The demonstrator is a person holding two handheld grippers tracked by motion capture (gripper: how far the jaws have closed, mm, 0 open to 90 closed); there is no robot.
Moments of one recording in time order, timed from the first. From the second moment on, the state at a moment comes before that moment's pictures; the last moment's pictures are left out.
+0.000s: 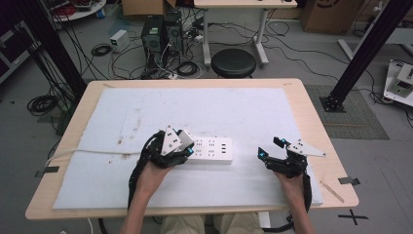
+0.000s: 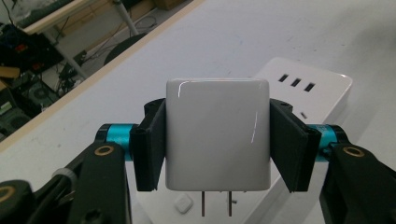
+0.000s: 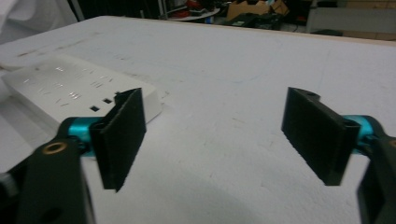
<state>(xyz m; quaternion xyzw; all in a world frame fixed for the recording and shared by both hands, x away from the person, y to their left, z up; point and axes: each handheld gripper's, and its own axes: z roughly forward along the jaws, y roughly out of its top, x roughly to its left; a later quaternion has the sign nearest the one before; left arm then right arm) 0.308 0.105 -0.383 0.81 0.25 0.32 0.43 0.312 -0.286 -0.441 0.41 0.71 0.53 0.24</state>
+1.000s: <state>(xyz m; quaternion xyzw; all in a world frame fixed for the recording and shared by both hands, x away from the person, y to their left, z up) 0.262 0.051 -0.412 0.77 0.06 0.49 0.41 0.306 -0.227 -0.402 0.32 0.74 0.59 0.10</state>
